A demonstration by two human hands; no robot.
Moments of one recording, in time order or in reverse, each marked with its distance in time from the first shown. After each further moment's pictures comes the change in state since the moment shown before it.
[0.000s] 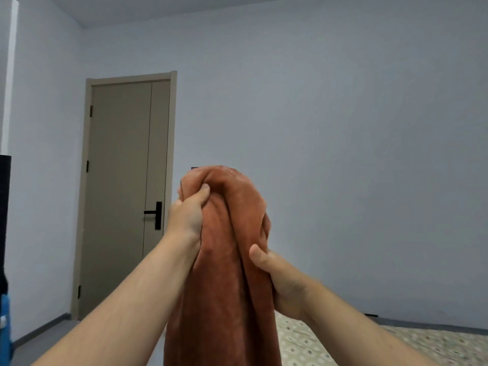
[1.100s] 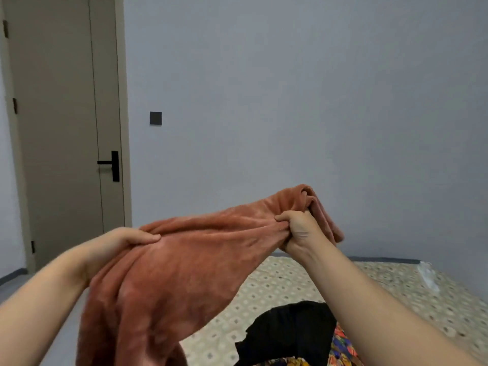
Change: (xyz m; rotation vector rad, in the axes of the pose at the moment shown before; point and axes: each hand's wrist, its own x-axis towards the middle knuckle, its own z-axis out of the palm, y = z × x) left_hand -0.009 -0.104 -0.110 0.270 -0.549 -0.731; right_hand -0.001 0.051 -0.149 0.285 0.832 -0.032
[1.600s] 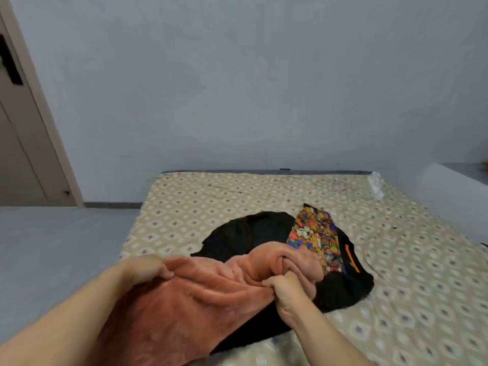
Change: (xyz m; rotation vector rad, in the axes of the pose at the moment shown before) left_hand 0.138 -0.279 0.056 0.836 0.018 -0.595; right_hand -0.028 0.253 -0.258 -0.344 0.363 0.351
